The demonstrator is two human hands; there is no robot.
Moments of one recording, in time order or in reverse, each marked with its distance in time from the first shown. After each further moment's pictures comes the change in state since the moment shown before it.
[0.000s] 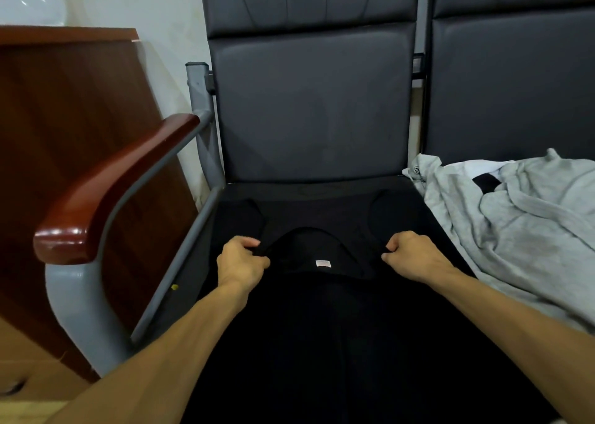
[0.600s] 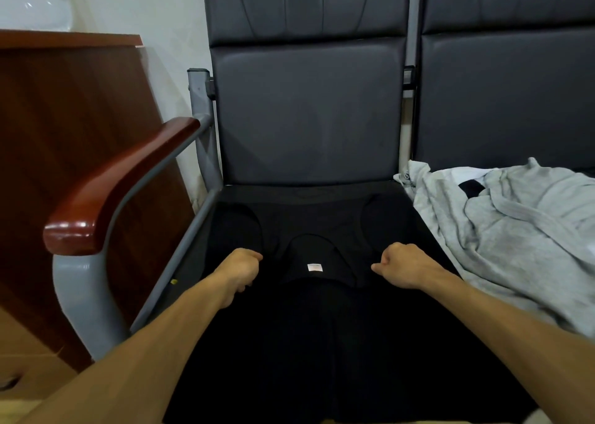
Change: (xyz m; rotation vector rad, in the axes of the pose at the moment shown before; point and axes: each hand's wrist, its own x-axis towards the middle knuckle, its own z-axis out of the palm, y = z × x) left_hand -0.008 0.005 -0.011 0.178 -0.370 -0.122; right_hand -0.012 0.006 -0.001 -0.200 -0.111 -0.056
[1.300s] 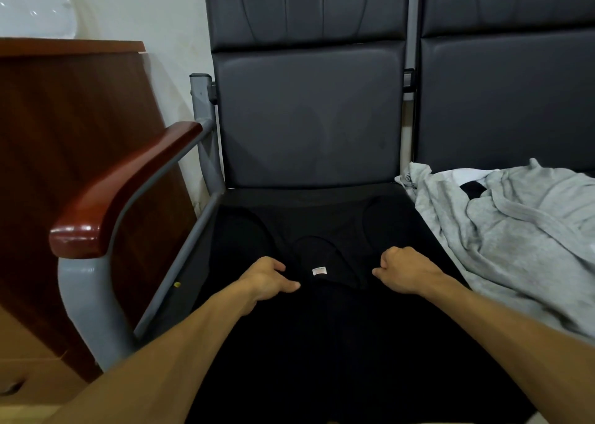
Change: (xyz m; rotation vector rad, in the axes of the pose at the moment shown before) left_hand 0.007 -0.004 0.026 0.077 -0.124 0.076; right_hand 0.007 0.002 0.010 -0.097 0.009 -0.039
